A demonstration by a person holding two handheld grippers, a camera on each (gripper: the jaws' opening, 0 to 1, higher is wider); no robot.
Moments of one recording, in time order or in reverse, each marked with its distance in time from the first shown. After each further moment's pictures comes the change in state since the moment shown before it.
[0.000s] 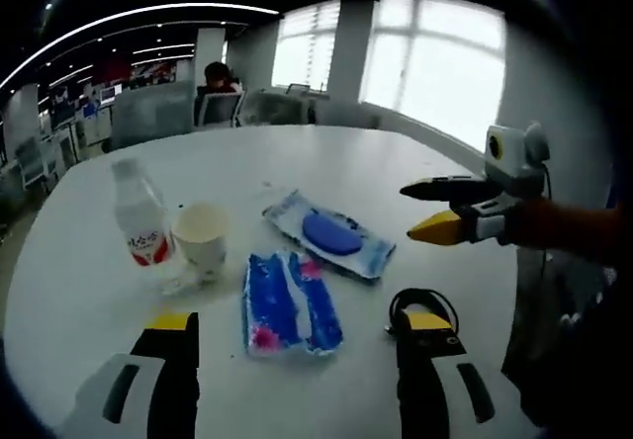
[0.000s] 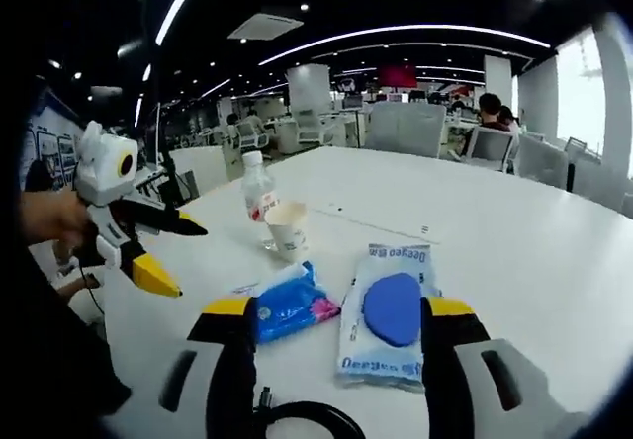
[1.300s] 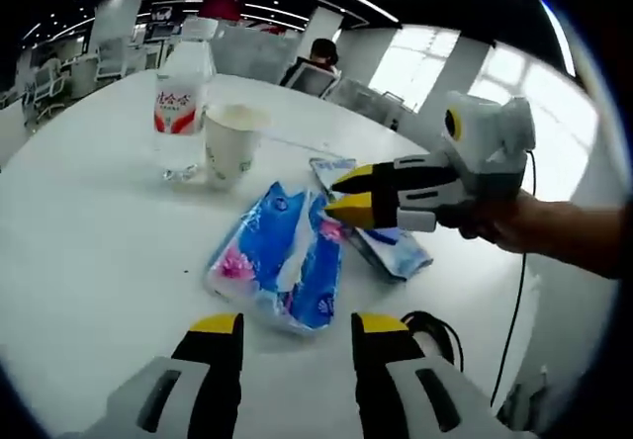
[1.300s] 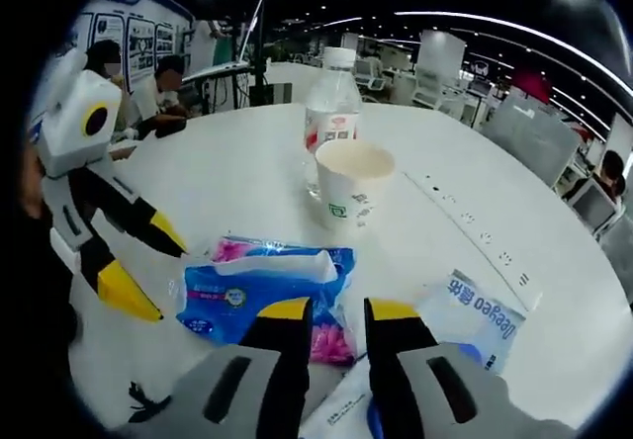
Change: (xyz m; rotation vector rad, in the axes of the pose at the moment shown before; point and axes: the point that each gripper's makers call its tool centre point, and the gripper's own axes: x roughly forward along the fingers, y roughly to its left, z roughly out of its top) left arm 0.049 -0.025 -0.057 -0.404 0.051 0.163; right arm 0.129 0.027 -0.031 -0.399 0.201 0.339
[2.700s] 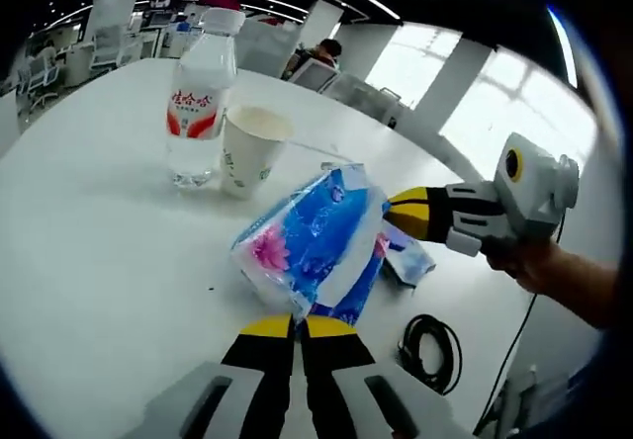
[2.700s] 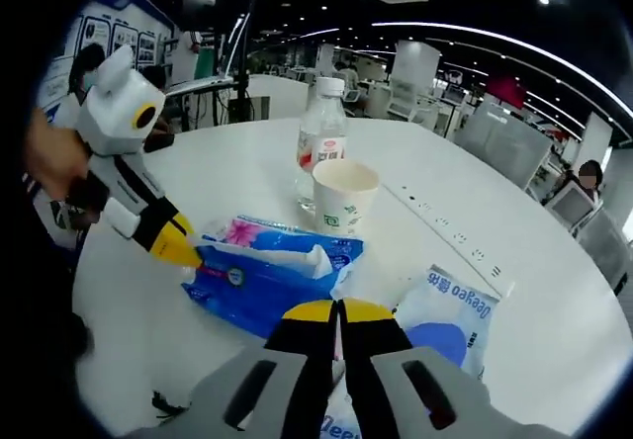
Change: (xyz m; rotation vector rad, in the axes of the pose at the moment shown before) left arm -0.009 0.027 0.015 0.004 0.038 -0.053; right arm -0.046 0.014 0.003 0.047 -0.055 -0.134
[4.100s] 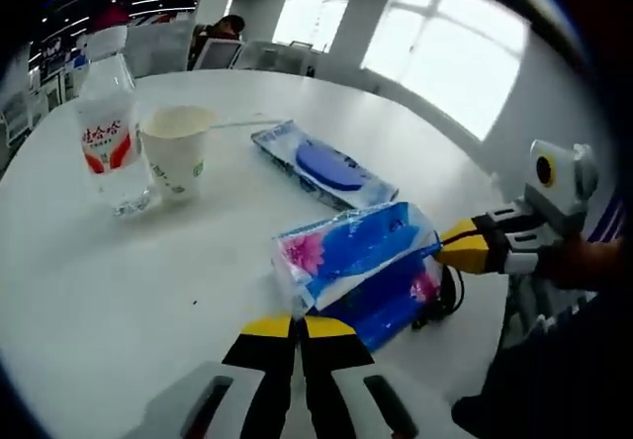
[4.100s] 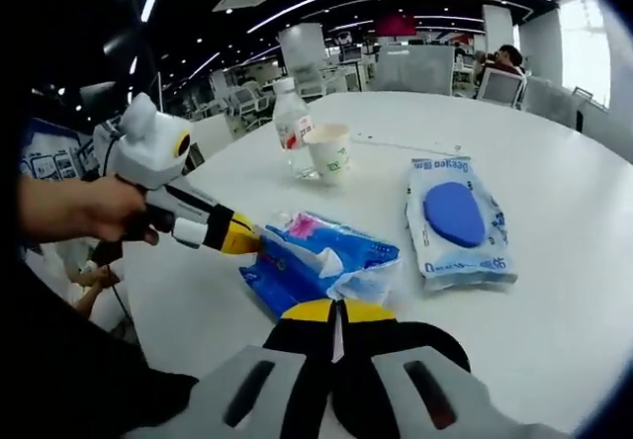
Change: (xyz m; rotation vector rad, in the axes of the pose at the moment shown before) left arm -0.002 -0.015 -0.018 0.379 0.157 -0.192; right arm -0.076 0.086 -0.050 0.551 0.056 -0.160
